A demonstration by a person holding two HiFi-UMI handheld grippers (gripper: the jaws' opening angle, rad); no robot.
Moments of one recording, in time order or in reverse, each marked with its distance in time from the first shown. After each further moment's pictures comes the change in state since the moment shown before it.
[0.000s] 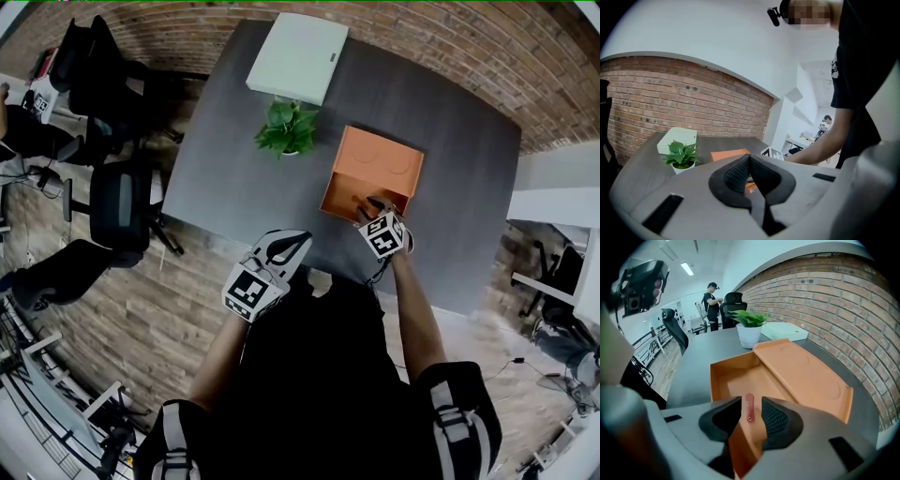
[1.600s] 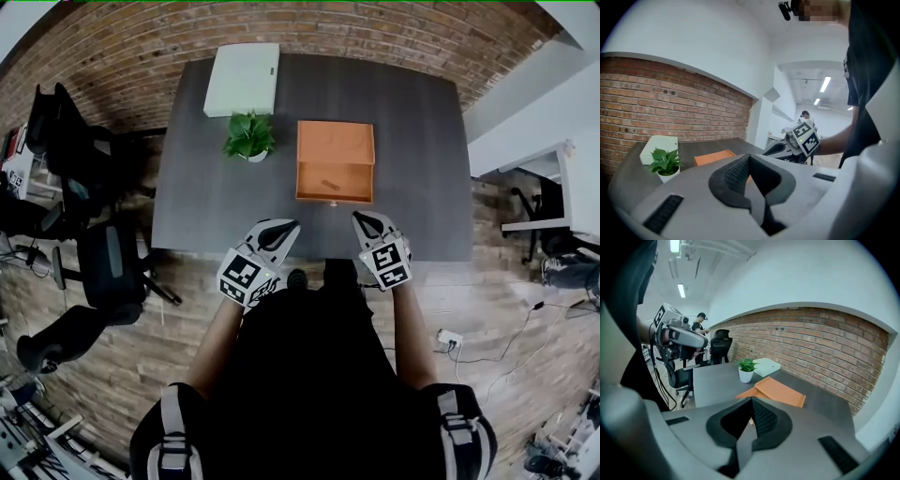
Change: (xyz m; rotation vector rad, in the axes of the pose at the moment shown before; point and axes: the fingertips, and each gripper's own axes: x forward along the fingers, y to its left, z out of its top) left arm -0.030 -0.046 -0.014 0.147 -0.018 -0.224; right arm -0.191 0.088 0.020 0.183 -0.352 -0.268
